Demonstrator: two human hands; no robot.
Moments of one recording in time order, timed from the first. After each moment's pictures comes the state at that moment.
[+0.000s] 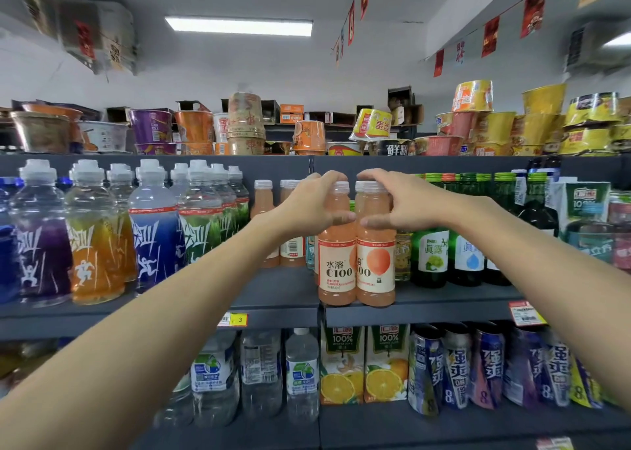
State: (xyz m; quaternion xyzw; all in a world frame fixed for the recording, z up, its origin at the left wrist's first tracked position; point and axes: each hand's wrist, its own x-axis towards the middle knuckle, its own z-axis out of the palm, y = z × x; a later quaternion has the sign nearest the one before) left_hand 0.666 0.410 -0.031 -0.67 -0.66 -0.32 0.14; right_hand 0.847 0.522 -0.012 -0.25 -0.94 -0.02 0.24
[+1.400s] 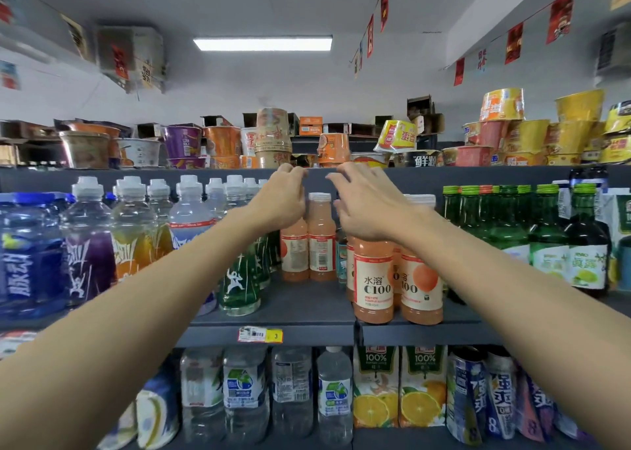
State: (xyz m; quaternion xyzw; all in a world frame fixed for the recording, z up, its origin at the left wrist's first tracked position) left_hand 0.587 0.374 -0.003 -0.57 -0.72 -0.31 0.25; right_hand 0.750 0.459 -0.004 -0.21 -0.89 -0.25 0.30
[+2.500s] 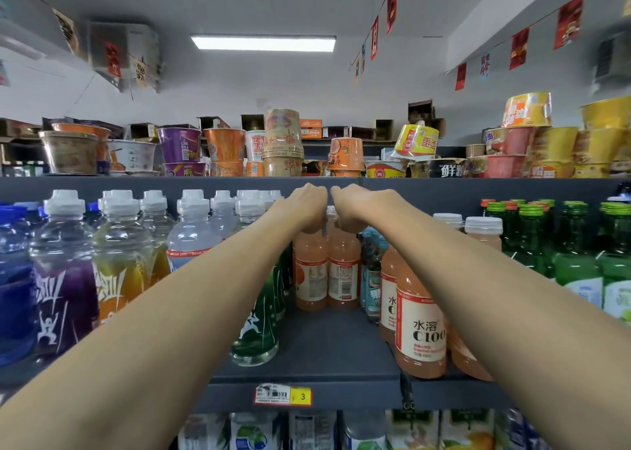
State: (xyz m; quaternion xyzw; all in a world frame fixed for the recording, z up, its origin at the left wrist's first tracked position) left_hand 0.520 0.459 0.021 -0.54 -0.80 -0.10 0.23; right_hand 0.624 0.502 0.035 -0.35 -0.91 -0.18 0.11
